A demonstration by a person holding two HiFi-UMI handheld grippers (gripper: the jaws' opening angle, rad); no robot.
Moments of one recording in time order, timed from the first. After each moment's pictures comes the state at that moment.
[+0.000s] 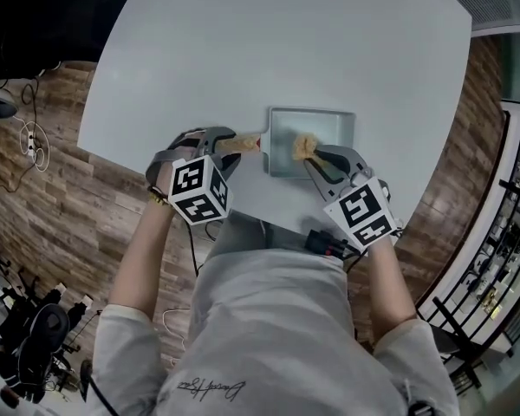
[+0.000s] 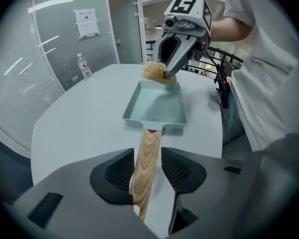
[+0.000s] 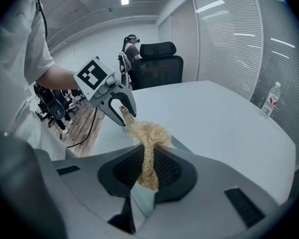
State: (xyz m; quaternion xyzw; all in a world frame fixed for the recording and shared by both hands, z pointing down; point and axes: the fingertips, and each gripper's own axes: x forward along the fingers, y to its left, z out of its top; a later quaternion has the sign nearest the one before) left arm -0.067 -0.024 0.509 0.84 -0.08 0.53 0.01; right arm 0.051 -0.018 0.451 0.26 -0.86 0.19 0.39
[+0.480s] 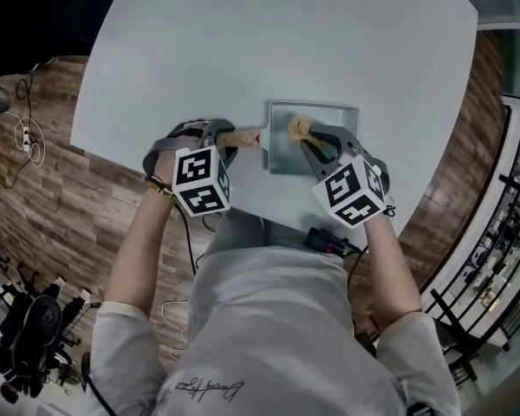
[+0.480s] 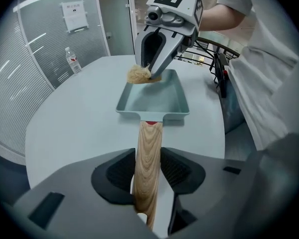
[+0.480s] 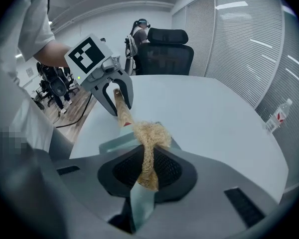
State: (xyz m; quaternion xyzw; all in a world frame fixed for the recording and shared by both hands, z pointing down) left arm -0.062 -0.021 0.531 0.82 -0.04 0.57 0.00; right arm 0.055 -0.035 0.491 0.23 -0.84 0.13 0.47
